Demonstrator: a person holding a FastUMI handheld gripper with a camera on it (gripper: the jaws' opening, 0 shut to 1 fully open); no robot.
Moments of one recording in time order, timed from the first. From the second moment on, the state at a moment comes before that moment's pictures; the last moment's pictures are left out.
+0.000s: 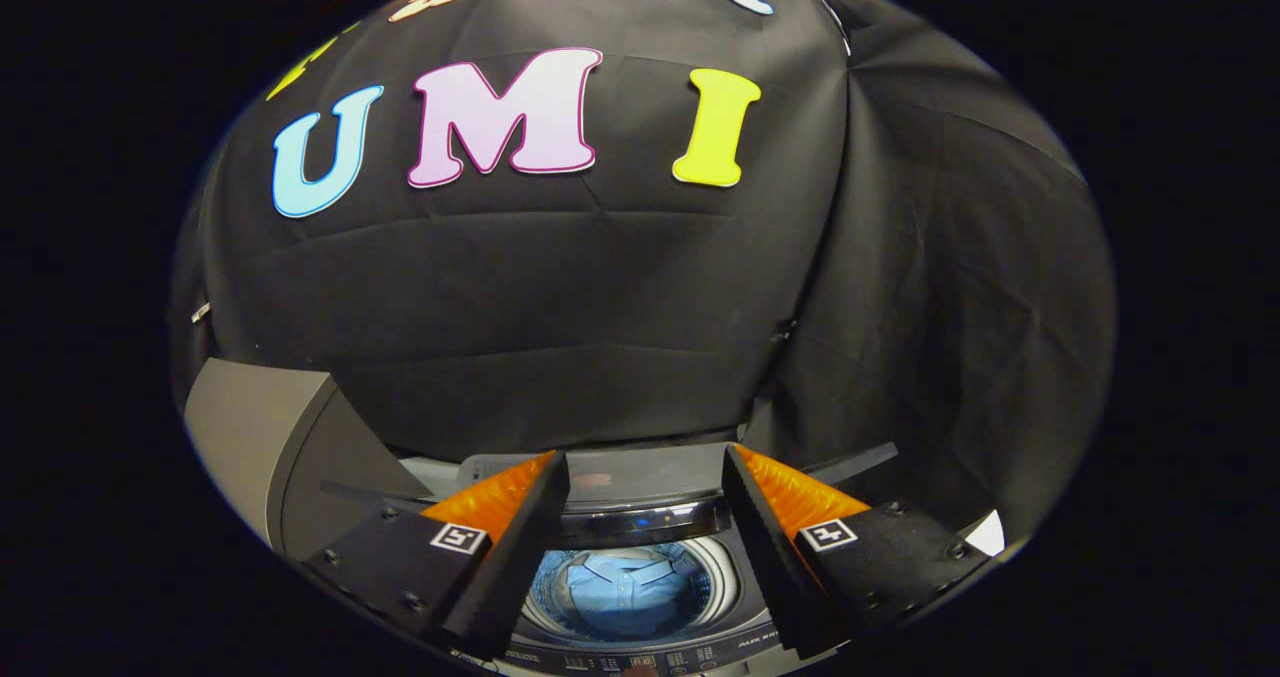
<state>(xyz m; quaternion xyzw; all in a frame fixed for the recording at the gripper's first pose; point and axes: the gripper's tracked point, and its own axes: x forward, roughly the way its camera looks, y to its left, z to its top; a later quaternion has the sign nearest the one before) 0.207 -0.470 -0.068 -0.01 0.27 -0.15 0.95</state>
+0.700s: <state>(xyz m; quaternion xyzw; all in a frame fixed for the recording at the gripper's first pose) 0.143 -0.466 -0.164 -0.01 0.37 -0.15 0.92</state>
